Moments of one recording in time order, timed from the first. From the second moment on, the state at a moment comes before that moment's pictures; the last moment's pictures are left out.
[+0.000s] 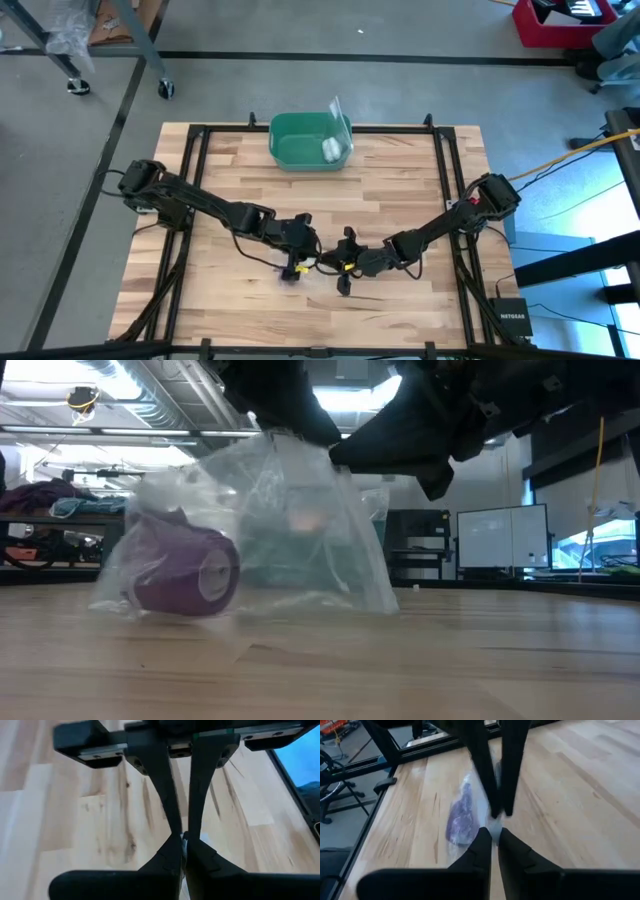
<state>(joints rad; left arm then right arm) -0.25 1.63 1.12 -0.18 -0.07 -0.10 0.48 1.79 0.84 0.50 0.42 0.47</state>
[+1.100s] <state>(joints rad) -0.22 1.43 1.12 -0.31 -0.26 -0.02 0.49 1.72 0.83 0.37 0.38 0.52</state>
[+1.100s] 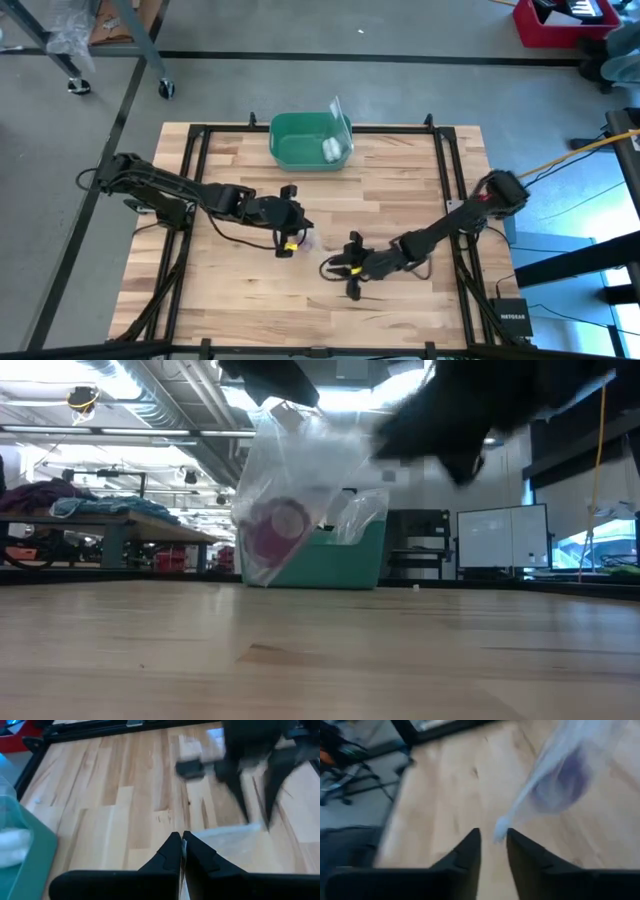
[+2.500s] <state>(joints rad) -0.27 1.26 1.13 -0.09 -0.38 0.09 0.48 1.44 0.78 0.50 0.73 -0.01</state>
